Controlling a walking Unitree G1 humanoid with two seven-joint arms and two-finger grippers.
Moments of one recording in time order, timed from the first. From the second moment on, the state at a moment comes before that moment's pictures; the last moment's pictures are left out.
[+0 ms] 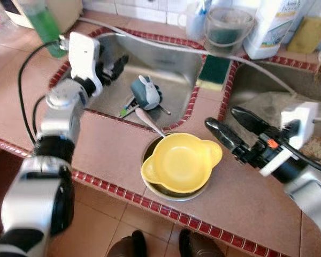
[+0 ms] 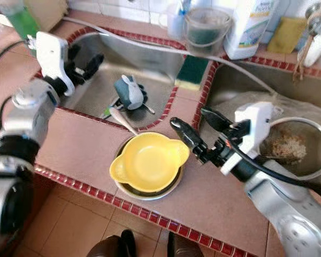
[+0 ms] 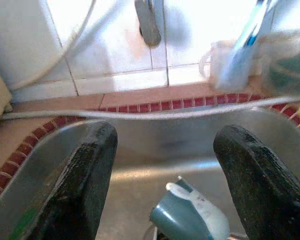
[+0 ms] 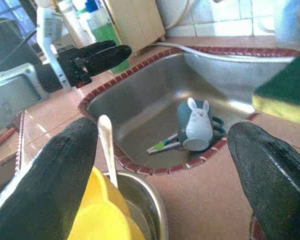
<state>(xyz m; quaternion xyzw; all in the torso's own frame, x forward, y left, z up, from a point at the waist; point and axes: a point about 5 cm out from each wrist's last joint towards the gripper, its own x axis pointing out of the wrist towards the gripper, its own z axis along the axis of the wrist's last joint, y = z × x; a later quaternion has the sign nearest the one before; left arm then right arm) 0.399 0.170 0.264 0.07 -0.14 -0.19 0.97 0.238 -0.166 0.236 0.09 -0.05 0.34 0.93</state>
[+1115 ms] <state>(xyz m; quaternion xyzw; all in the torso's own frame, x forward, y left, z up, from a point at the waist) 0.307 0.125 0.218 0.05 -0.07 -0.29 0.95 0.264 -0.182 0.215 0.01 -0.06 0.36 0.93</state>
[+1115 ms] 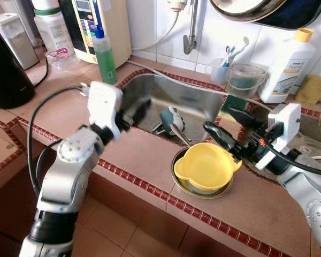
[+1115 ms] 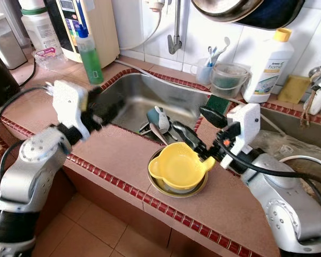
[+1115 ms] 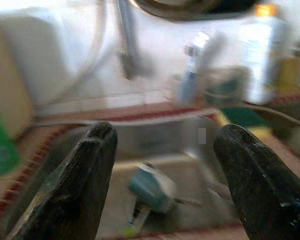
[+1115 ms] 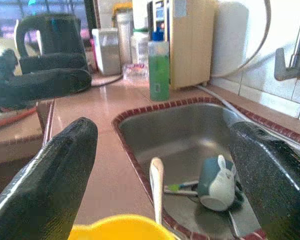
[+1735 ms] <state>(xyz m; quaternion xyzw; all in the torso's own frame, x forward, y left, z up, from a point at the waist) 0.263 0.093 0.211 0.04 -0.03 -0.45 0.89 0.249 -0.217 0.188 -0.05 0.05 0.41 0.91</state>
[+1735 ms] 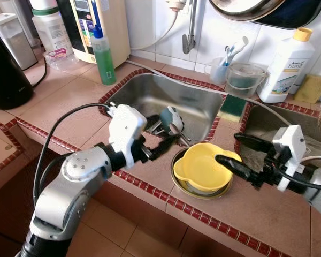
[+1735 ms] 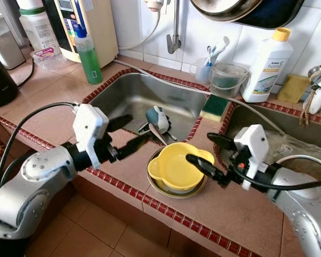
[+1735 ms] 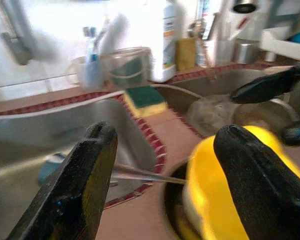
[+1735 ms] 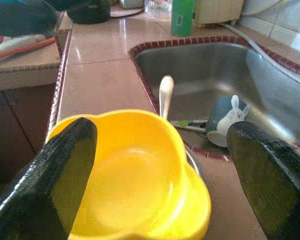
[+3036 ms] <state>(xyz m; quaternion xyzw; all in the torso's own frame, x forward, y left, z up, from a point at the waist) 0.228 0.082 0.209 0.03 0.00 -0.48 0.88 0.310 -0.220 0.183 -0.09 0.13 0.52 0.84</state>
